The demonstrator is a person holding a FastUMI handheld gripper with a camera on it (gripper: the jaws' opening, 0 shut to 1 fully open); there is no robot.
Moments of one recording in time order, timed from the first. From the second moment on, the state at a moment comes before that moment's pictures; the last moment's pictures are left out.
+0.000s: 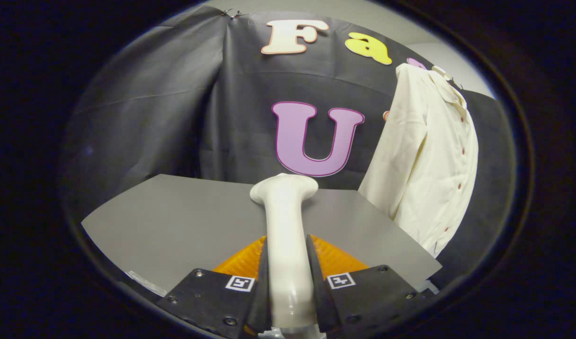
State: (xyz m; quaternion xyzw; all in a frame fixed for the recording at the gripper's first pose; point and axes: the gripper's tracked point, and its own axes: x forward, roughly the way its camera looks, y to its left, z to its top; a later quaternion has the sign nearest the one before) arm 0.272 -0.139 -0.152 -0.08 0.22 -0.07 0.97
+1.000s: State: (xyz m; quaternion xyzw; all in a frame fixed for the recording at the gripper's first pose) arm 0.224 -0.203 -0.036 -0.04 0.07 -0.02 1.00
